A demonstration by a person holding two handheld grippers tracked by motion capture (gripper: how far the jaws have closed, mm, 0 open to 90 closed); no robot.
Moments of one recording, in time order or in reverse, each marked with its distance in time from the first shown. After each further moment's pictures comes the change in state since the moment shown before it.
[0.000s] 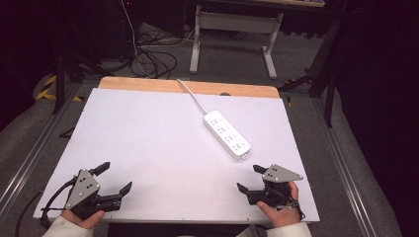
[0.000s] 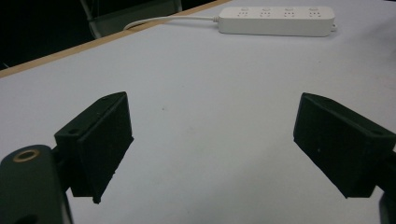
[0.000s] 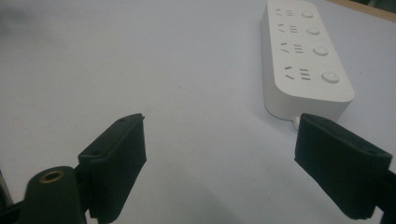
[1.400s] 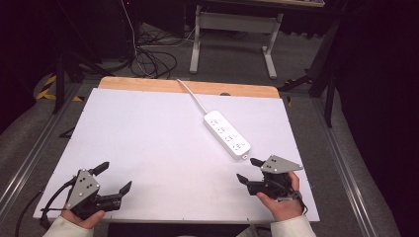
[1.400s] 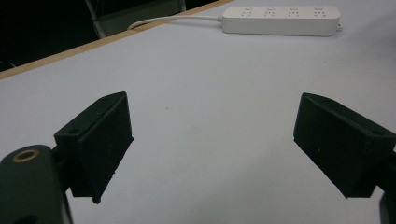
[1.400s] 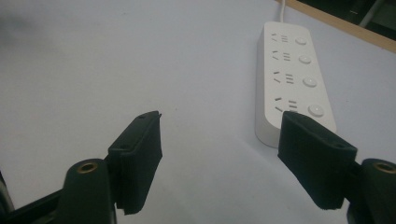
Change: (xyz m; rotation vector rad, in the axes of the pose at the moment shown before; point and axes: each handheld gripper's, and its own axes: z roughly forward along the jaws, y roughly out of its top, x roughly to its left) left arm -0.001 0.001 -0.001 0.003 0.020 0.001; right arm -0.003 0.032 -0.005 0.017 -0.001 -0.051
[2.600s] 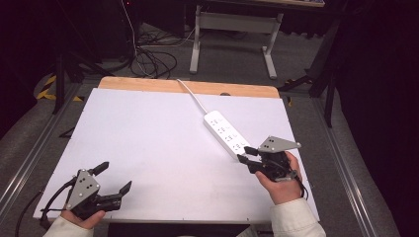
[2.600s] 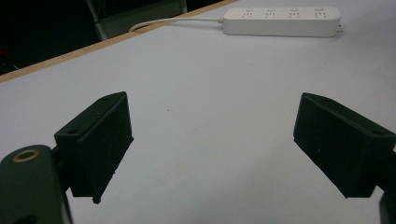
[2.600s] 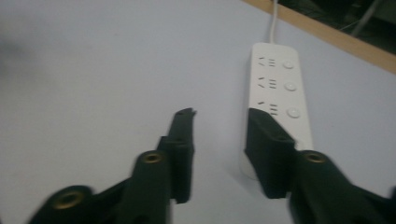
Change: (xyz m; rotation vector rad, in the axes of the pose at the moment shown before) left arm -0.001 0.000 0.000 -0.005 0.005 0.007; right arm -0.019 0.044 0.006 0.031 0.011 0.023
